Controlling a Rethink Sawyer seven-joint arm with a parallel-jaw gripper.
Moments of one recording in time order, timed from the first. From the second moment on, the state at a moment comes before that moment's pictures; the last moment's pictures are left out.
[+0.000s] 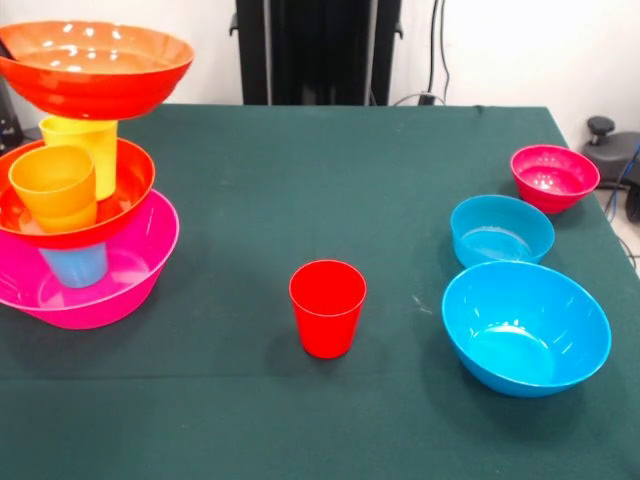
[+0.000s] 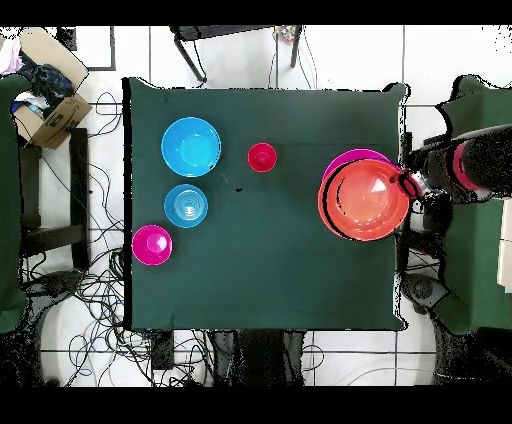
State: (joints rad) arm -1.18 -0.57 1.00 1.28 -0.56 1.43 0.95
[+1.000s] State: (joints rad) arm -1.18 -0.51 1.00 1.22 -0.58 1.43 0.93
